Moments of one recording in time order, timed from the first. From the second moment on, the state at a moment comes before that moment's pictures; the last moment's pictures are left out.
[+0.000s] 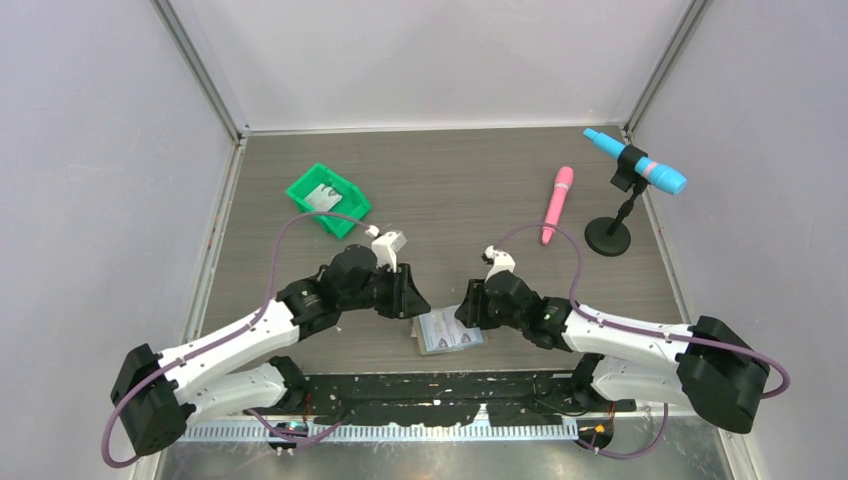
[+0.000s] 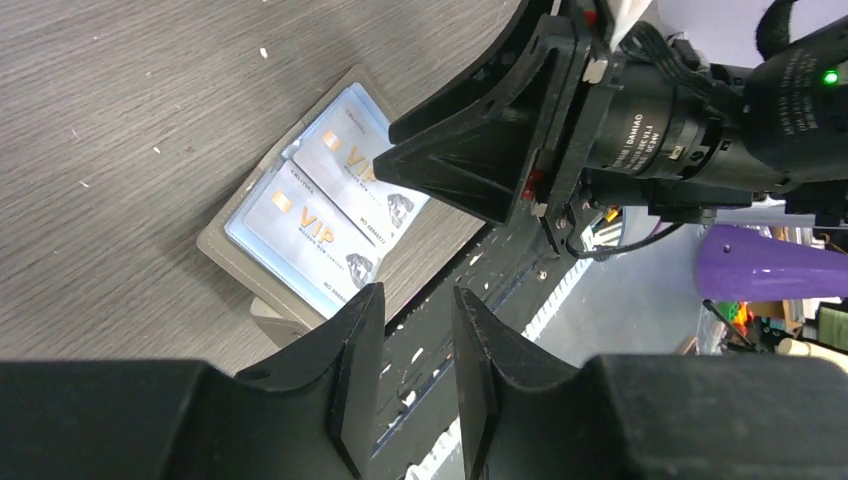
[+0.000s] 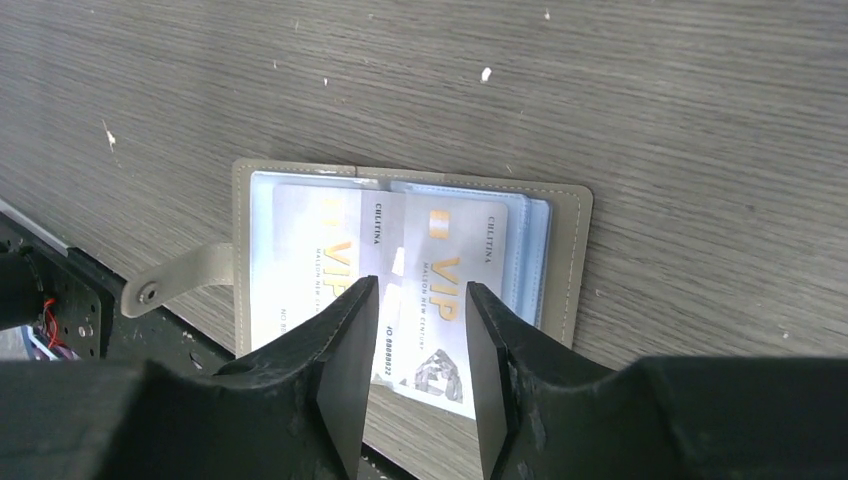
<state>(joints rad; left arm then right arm) -0.86 1.00 0.65 -0.23 0.26 -0.71 0.94 1.10 0.43 -0.05 0.12 0.79</state>
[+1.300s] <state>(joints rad) -0.90 1.50 0.41 0.51 0.28 -0.90 0.87 1.10 0.24 0.22 -0.03 0.87</state>
